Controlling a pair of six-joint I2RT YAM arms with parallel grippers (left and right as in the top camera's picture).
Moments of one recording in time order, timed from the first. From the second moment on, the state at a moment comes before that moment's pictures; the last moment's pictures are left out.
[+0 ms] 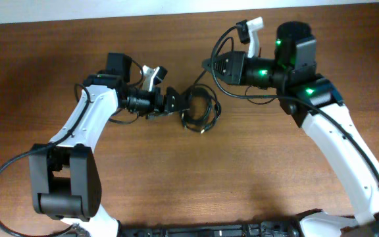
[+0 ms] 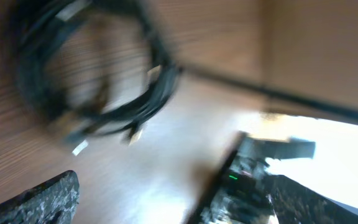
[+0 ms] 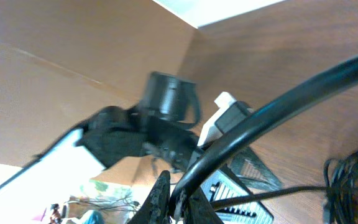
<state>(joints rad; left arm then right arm) -0.13 1.83 1.31 -0.84 1.01 0.00 0.26 1.44 1.29 -0.25 -0.87 0.70</state>
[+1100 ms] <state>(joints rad) -0.22 1.56 1.39 -0.70 1.01 0.22 0.26 1.41 1.35 0.10 -0.94 1.23</state>
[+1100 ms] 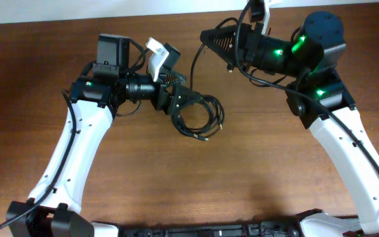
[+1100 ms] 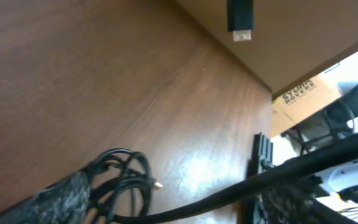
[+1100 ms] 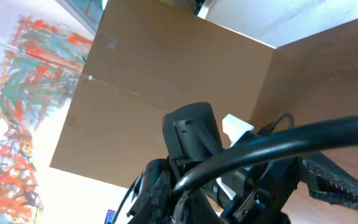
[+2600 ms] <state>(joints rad) -0.11 1.55 1.39 -0.18 1.31 -0.53 0.23 1.61 1.37 -0.62 -0.88 0.50</state>
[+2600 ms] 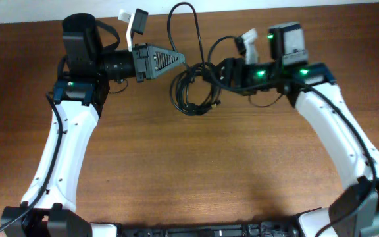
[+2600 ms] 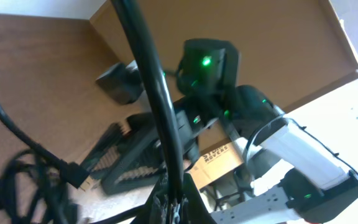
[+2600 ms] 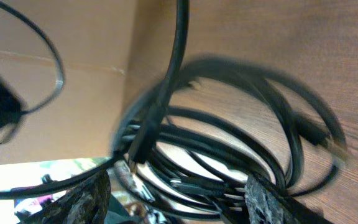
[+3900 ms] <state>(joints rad) 0.11 1.56 1.36 -0.09 1.30 -0.82 0.20 1.79 1.41 -0.78 -0.55 0.57</state>
